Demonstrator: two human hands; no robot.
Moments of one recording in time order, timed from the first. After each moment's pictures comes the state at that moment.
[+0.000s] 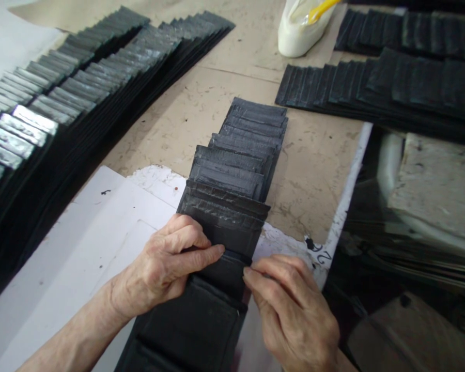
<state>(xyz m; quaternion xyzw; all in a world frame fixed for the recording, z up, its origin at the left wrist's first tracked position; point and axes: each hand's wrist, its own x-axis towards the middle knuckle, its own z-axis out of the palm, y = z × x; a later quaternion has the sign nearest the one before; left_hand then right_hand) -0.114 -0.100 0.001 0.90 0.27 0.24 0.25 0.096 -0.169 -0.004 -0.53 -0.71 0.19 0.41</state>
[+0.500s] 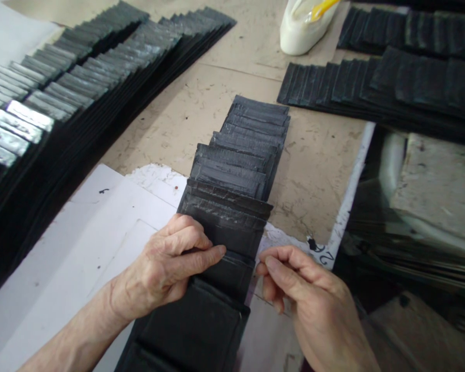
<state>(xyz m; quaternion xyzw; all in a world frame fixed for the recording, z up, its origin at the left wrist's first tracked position) -0.113 -0.098 0.002 0.90 0.26 0.23 0.24 0.097 -0.161 0.001 -0.64 -0.26 0.63 0.36</state>
